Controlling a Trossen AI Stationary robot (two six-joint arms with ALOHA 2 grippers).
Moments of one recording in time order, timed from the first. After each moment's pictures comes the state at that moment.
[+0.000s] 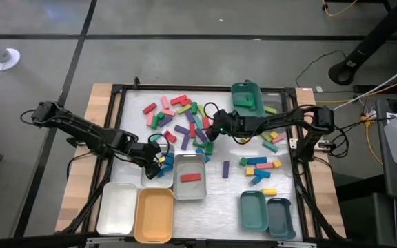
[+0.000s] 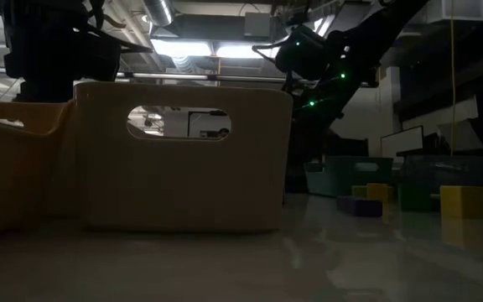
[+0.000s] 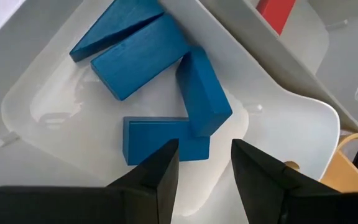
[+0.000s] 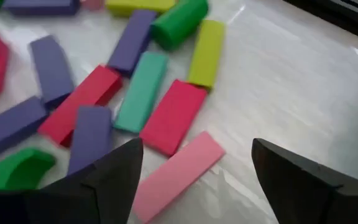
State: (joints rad) left arm -0.27 1.16 0.65 -0.54 0.02 -0.96; right arm -0.15 1.76 0.98 -0.11 0.44 0.59
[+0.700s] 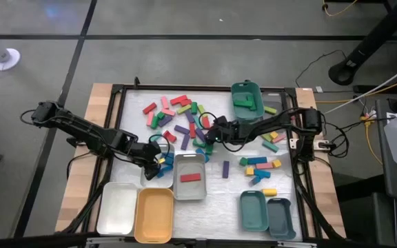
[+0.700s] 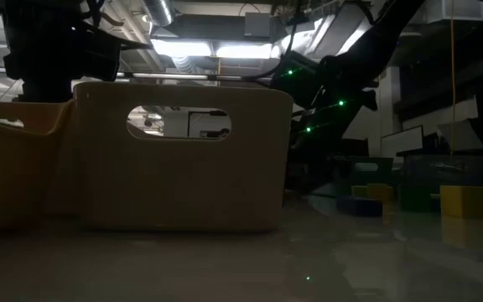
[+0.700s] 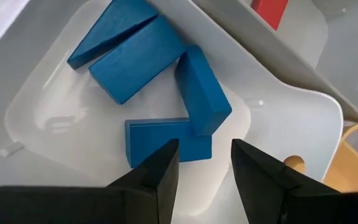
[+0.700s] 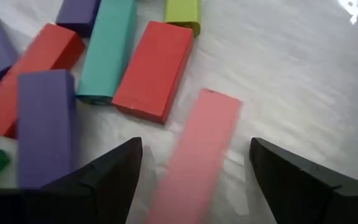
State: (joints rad) left arm -0.27 1.15 0.65 -0.54 0.02 -0.89; right arm -0.10 1.90 0.98 -0.10 0.49 0.84
